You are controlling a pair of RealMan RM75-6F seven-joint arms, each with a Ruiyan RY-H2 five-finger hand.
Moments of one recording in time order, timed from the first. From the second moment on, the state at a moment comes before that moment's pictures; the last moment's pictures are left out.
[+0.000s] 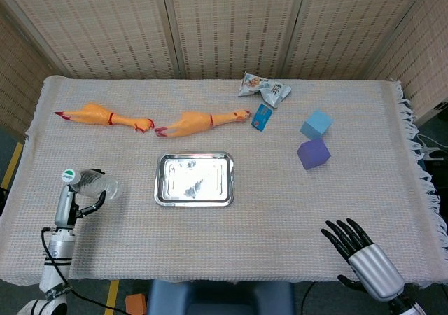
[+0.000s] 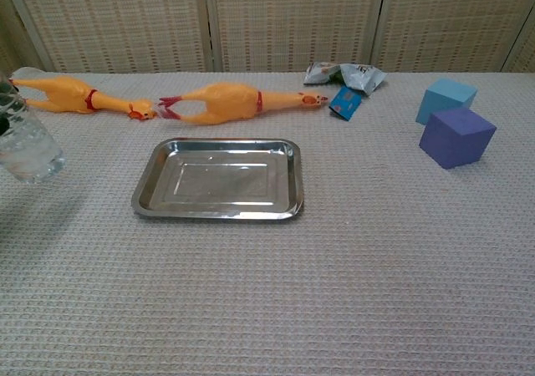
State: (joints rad) left arm -0.29 -1.59 -0.20 -1.14 1.44 1.37 -0.91; right arm 0.06 -1.12 -0.19 -1.60 -1.94 1.50 -0.09
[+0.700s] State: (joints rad) left arm -0.30 -1.51 -0.08 -1.37 1.53 1.32 -0.78; right arm 0.06 -1.12 -0.19 -1.60 -1.94 1.50 -0.10
